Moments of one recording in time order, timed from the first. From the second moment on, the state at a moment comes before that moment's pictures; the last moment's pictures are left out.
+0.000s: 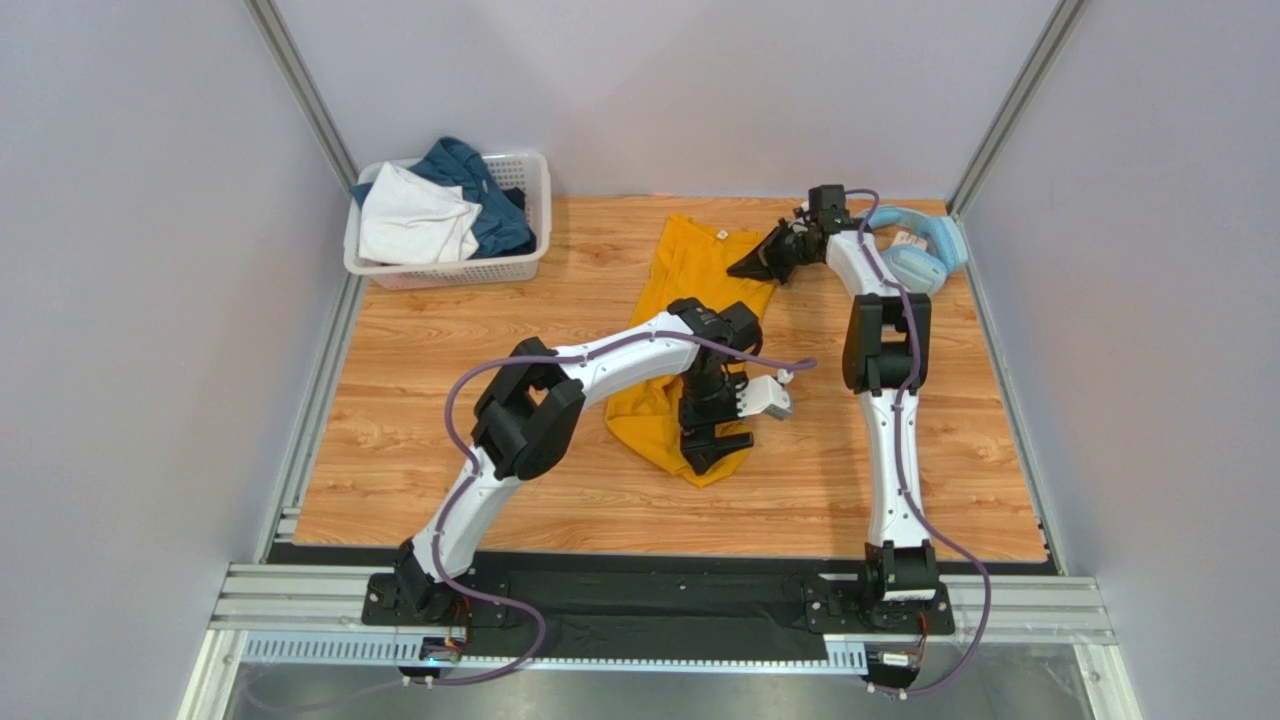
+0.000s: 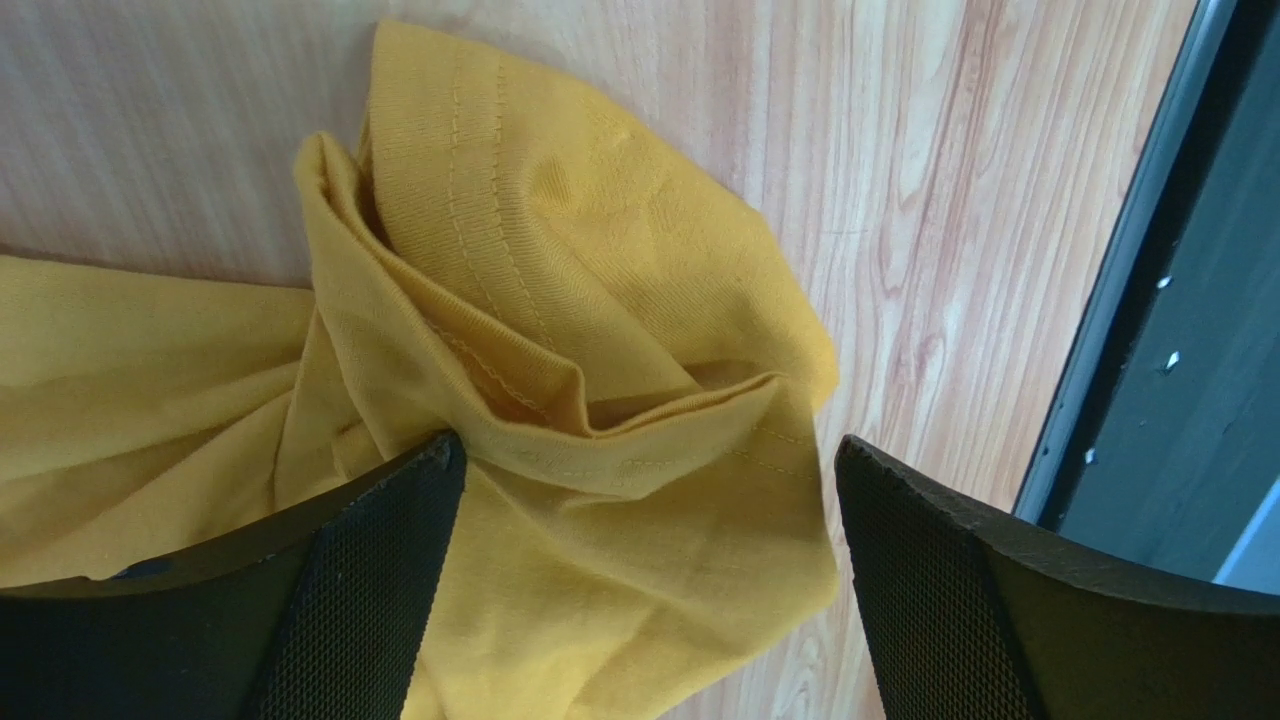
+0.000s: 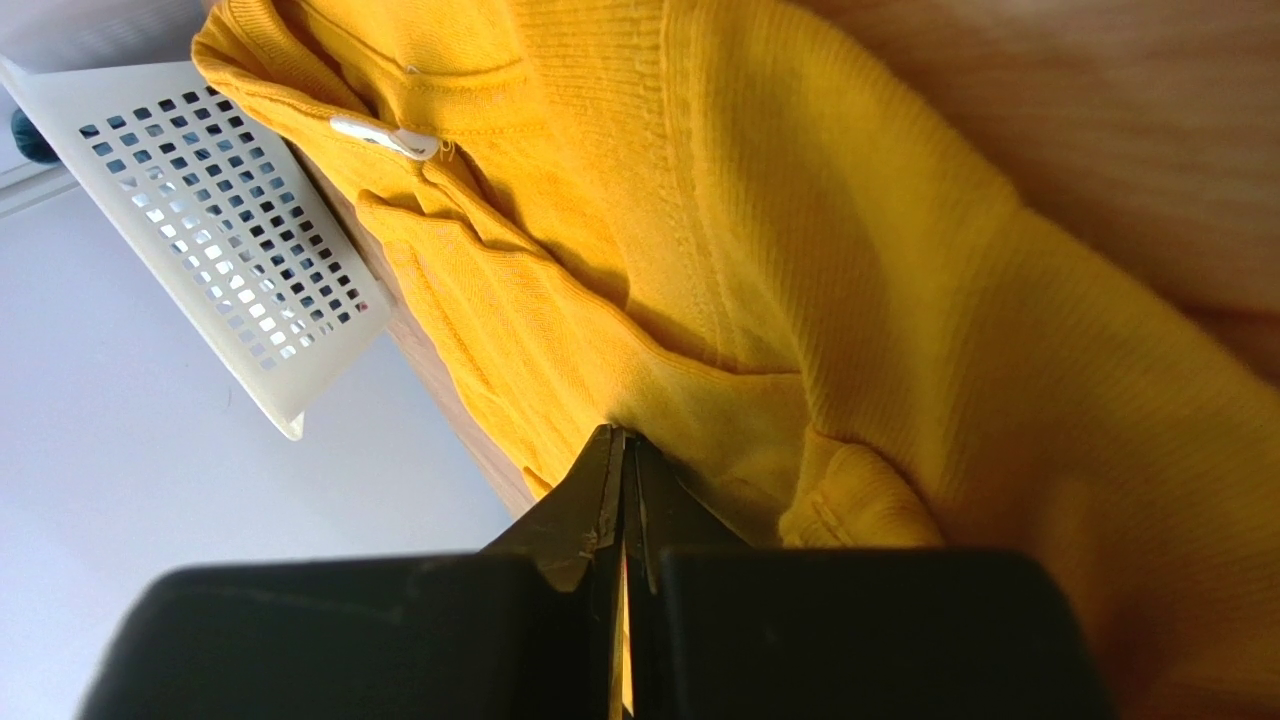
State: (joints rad) left arm -0.93 2.28 1.93 -1.11 0.44 0.63; right arm 0.02 2.74 2.40 -0.66 -0.74 0.85
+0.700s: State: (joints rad) left arm -0.92 2.38 2.05 -1.12 0.41 0.62; right arm 0.02 2.74 2.40 -0.66 -0.74 0.85
